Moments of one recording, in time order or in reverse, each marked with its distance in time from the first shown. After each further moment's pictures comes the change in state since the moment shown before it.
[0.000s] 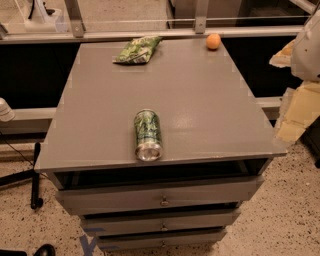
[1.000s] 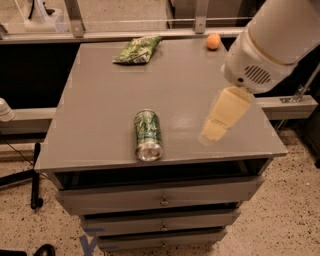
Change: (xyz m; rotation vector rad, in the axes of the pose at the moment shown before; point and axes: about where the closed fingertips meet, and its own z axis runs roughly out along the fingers) arm -0.093 0.018 0.033 -0.035 -0.128 0.125
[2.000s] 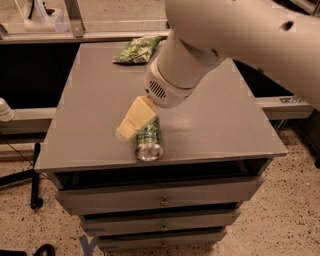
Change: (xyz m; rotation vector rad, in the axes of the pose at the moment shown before) arm -0.106 0.025 0.103 -0.080 -0.073 0.340
